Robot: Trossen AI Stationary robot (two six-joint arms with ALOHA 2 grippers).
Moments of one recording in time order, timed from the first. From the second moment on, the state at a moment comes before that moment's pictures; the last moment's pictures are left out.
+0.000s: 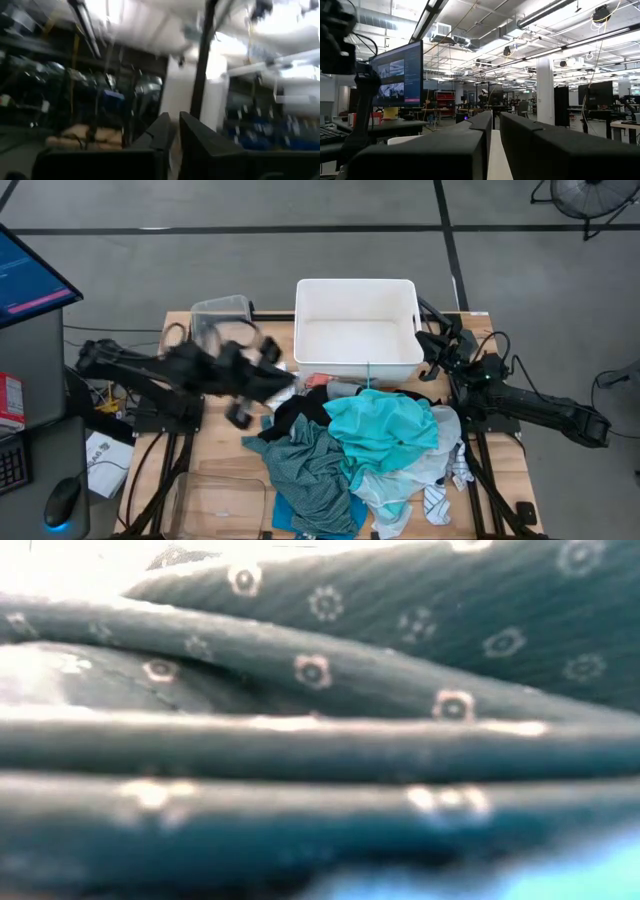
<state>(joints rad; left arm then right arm) -0.26 1.26 1.14 0.58 -0.04 -0.16 -0.53 0.48 0.02 0.89 0.00 0.00</state>
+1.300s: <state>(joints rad) -0.48 1.85 1.15 -0.02 -0.02 -0.01 -0.53 0.48 0.02 0.87 0.00 0.00</state>
